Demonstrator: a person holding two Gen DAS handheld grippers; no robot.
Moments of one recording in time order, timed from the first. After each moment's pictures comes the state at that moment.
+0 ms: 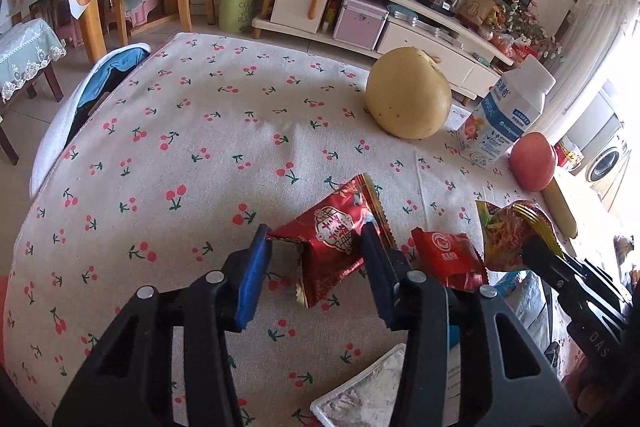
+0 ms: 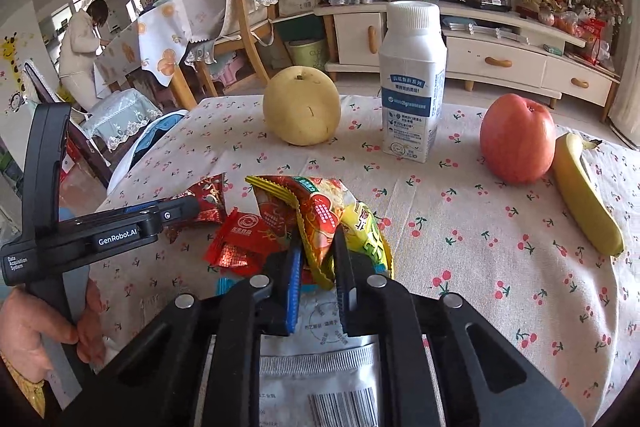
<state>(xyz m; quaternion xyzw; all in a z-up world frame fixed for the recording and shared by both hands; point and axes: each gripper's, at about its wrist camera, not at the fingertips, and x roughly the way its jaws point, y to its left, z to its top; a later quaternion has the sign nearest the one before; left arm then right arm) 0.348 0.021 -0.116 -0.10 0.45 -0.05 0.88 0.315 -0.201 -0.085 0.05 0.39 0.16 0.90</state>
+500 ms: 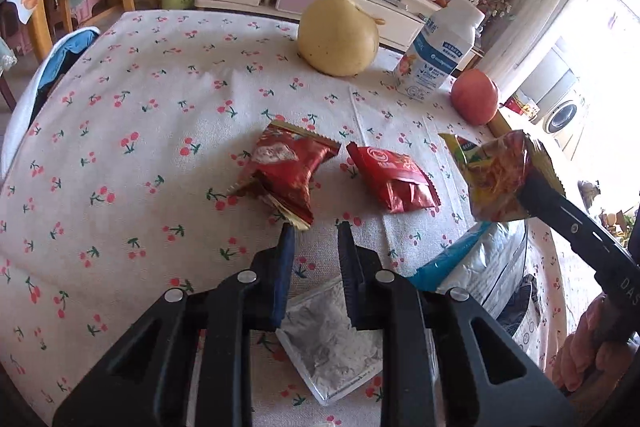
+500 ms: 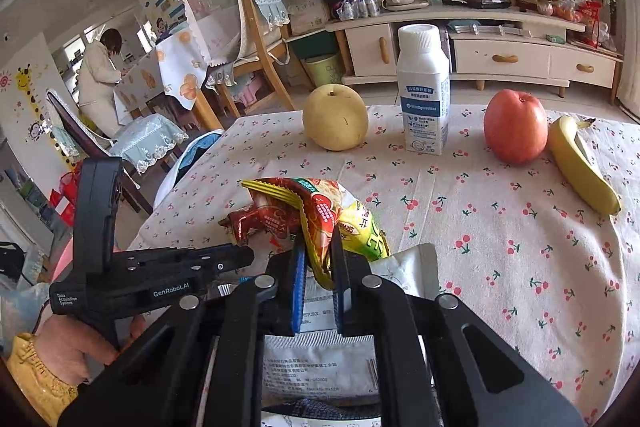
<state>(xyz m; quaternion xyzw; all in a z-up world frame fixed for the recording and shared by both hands) 0.316 0.009 -0.118 -0.08 0.48 -0.16 0.86 0.271 -0.207 -0.057 0.11 0.37 0.19 0.90</state>
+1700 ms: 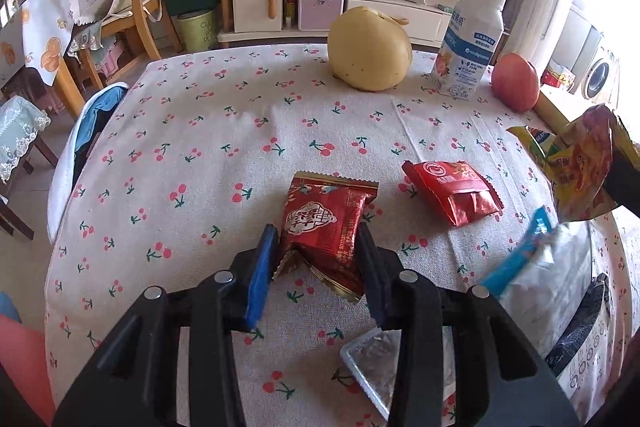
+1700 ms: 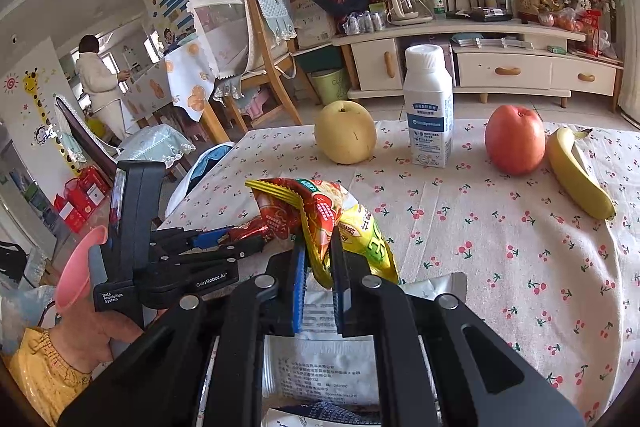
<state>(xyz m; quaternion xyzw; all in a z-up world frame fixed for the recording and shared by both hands) 0.327 0.011 -0.119 0.03 0.45 -0.10 0.89 0.256 -0.202 -0.045 0.11 0.34 0.20 0.91</state>
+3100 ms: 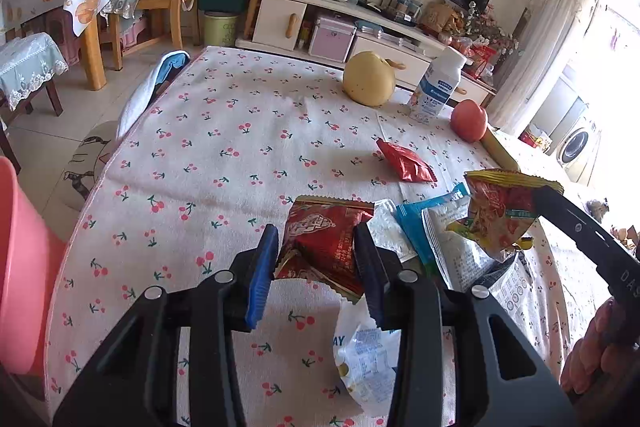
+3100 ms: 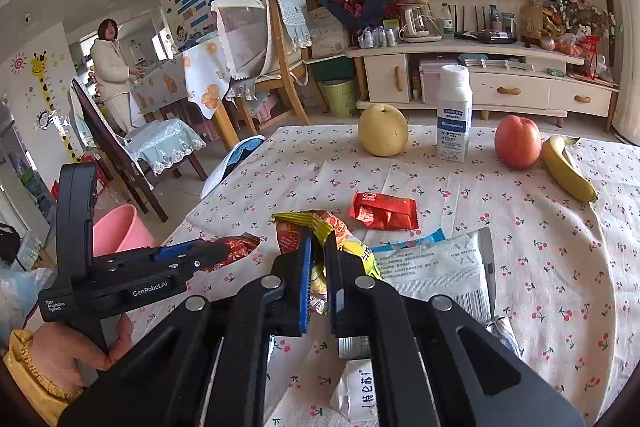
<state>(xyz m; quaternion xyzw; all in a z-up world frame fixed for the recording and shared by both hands) 0.203 0.070 -0.074 -0.09 0.41 -0.10 0.90 0.175 -0.159 -0.021 0.08 0.32 0.19 0.92</state>
